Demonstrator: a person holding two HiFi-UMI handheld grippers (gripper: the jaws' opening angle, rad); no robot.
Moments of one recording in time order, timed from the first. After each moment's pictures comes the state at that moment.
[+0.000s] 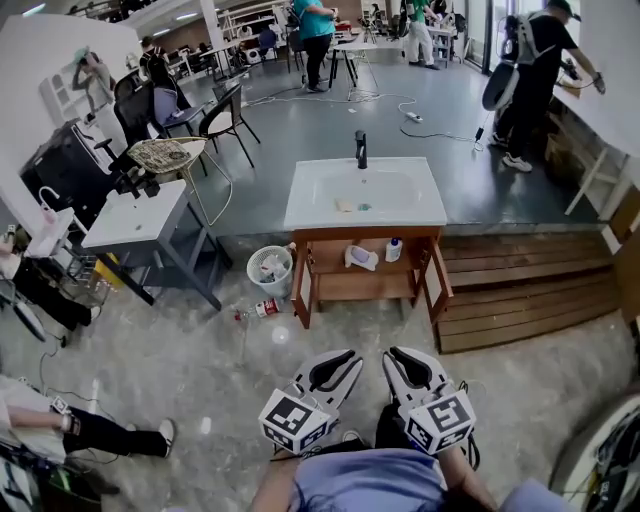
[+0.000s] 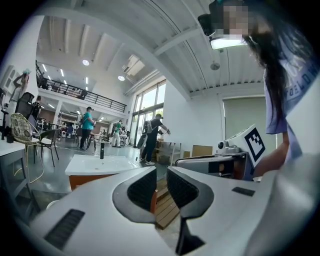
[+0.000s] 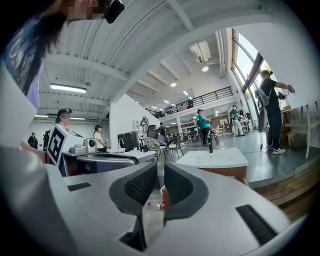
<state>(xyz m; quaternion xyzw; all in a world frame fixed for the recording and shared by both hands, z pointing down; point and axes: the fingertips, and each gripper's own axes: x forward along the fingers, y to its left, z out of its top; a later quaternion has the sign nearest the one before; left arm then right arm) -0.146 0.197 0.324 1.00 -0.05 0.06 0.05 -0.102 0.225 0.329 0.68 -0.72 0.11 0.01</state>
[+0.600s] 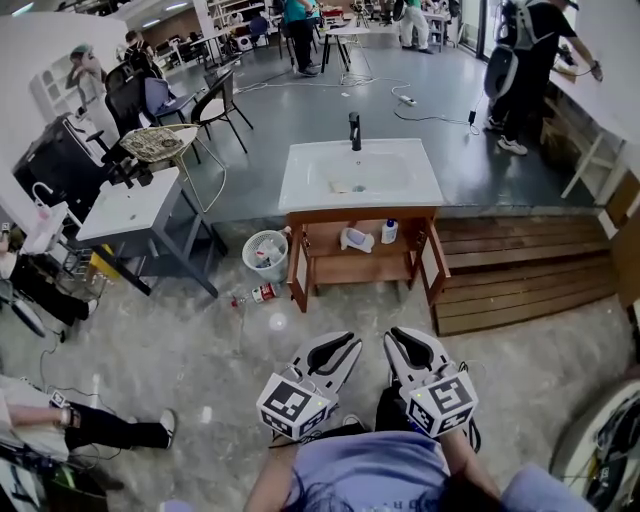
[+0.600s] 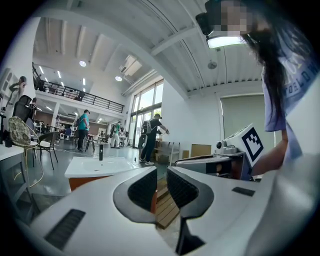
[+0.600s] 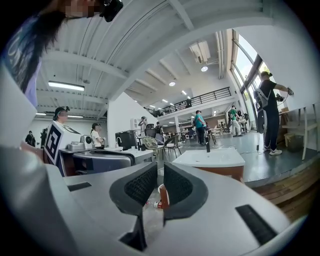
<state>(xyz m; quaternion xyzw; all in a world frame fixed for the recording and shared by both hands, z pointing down) -0.152 0.201 0.321 1.00 -0.04 0.06 0.03 -0.101 0.229 0.331 0.69 -0.72 0.10 0.02</state>
